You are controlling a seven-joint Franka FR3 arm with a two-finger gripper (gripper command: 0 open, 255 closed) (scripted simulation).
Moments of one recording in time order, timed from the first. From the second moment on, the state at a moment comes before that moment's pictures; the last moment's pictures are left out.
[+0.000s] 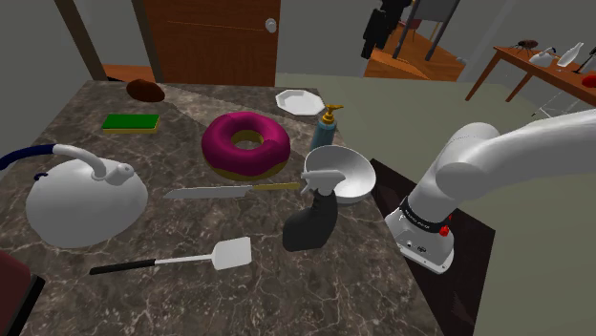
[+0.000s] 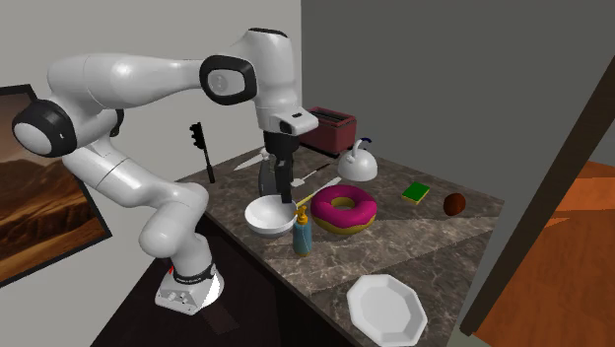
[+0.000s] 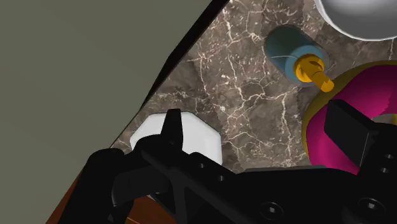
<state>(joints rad) 0.02 -0.77 -0.05 -2.30 -0.07 1.60 -0.10</state>
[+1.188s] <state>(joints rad) 0.19 -0.42 0.13 -2.26 0.01 1.88 -0.10</state>
